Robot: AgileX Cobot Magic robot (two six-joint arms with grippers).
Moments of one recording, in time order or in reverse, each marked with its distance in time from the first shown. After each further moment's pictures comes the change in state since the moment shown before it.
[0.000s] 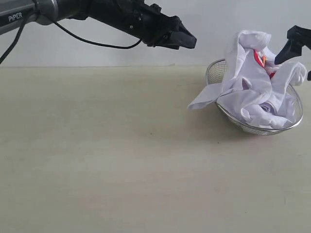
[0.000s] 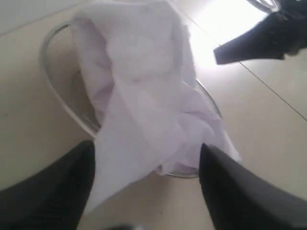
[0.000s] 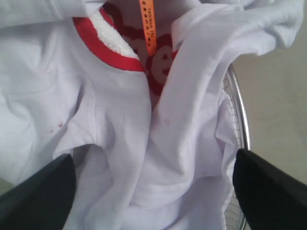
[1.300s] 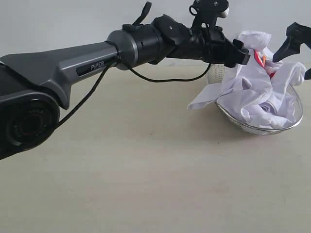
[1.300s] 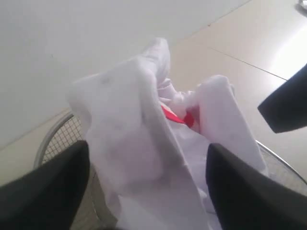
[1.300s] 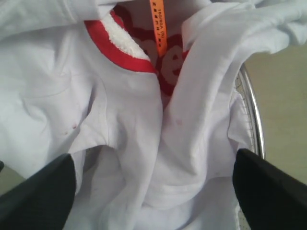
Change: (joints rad) left arm -0.287 0.166 -0.086 0.113 -0.668 0.084; right arm 0.000 0.000 0.000 0.037 0.004 0.003
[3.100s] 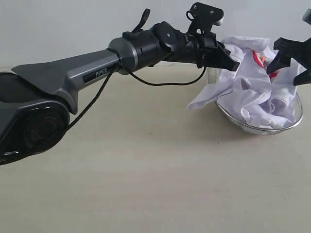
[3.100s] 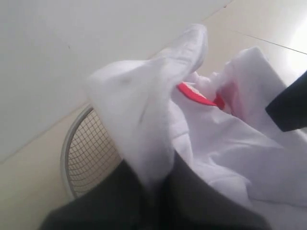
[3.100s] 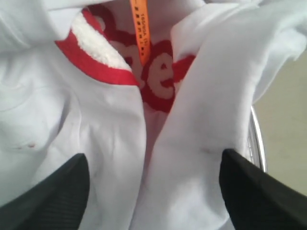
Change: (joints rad) left arm 0.028 0.082 -0.101 0.113 0.029 -0.023; right arm 0.042 0.075 0.002 -0.022 -0.108 -0.020
